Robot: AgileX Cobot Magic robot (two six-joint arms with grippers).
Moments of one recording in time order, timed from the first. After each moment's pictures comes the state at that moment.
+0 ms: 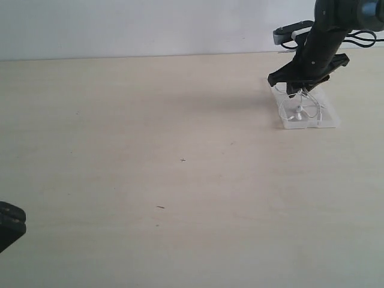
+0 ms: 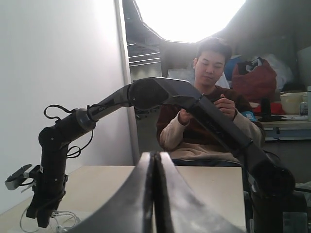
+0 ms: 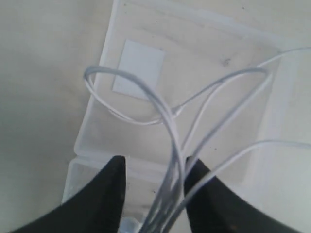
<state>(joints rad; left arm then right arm) -0.29 0.60 0.00 0.91 -1.13 -0.68 0.11 2.36 -1.84 -0.08 0.84 -0.10</state>
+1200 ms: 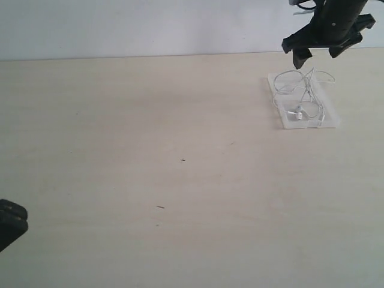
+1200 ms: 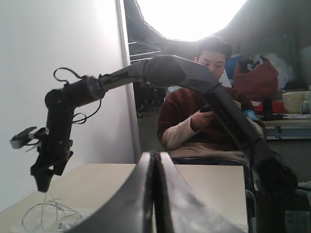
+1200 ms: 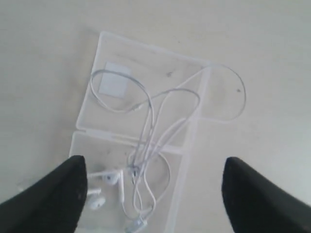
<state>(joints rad) -0.29 0.60 0.00 0.91 -1.12 -0.68 0.11 2.17 -1.84 -0.14 0.97 -0.06</state>
